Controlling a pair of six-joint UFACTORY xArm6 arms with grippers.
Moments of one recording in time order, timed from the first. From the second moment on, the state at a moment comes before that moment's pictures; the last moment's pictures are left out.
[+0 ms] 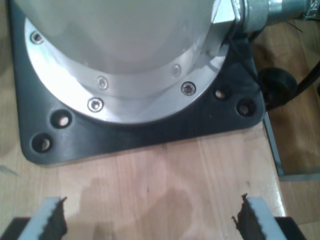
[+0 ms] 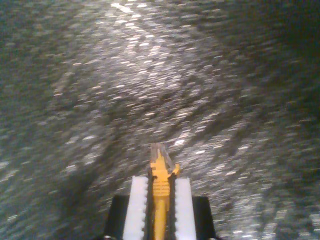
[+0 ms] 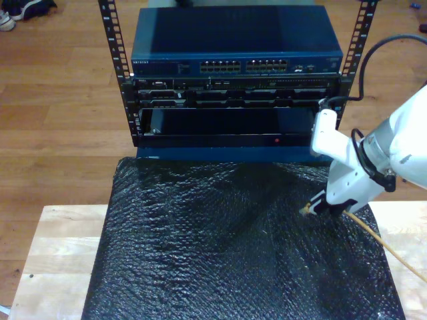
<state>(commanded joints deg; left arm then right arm) 81.8 -24.8 -8.7 2.4 64.0 -179.4 6.5 -11.8 -40.2 29.8 44.2 -88.2</state>
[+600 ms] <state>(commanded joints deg) 81.8 -24.8 -8.7 2.4 64.0 -179.4 14.1 -9.5 -52.9 19.1 30.0 -88.2</state>
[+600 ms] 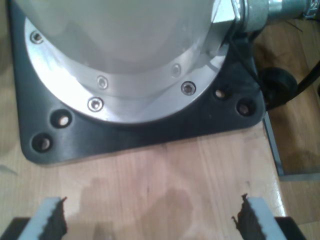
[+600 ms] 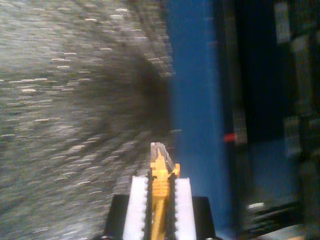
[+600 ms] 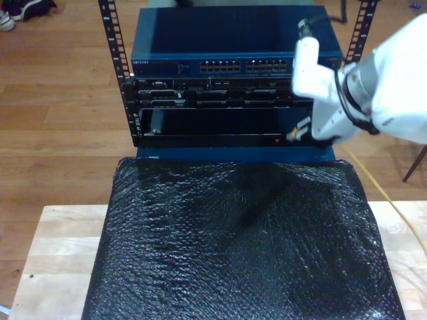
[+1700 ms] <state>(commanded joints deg) 81.8 -24.8 -8.7 2.4 64.0 -179.4 22.8 -19.3 -34.5 -4.0 -3.7 -88.0</state>
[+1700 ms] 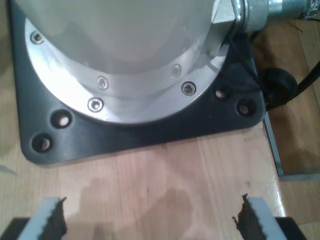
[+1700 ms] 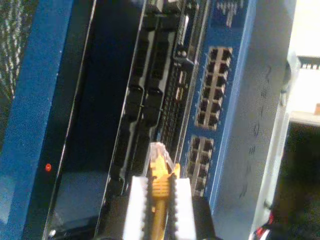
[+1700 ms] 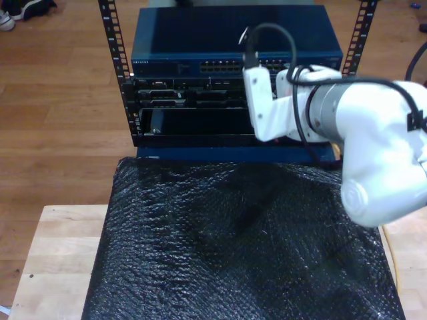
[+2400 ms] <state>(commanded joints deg) 81.8 -24.8 -8.7 2.4 64.0 -179.4 22.2 -12.7 -32.9 -4.1 -19.1 -88.1</state>
